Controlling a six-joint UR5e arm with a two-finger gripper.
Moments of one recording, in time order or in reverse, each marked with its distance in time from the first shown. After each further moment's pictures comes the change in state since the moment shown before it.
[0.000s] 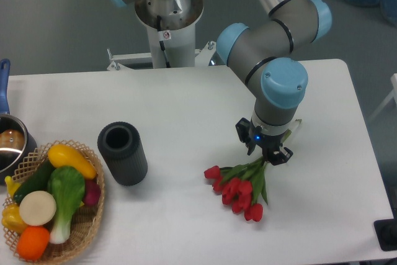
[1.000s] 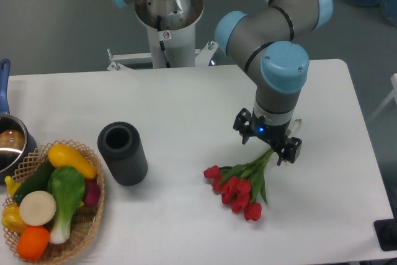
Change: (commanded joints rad) arm 0.005 0.064 -0.002 0.032 0.006 -0.120
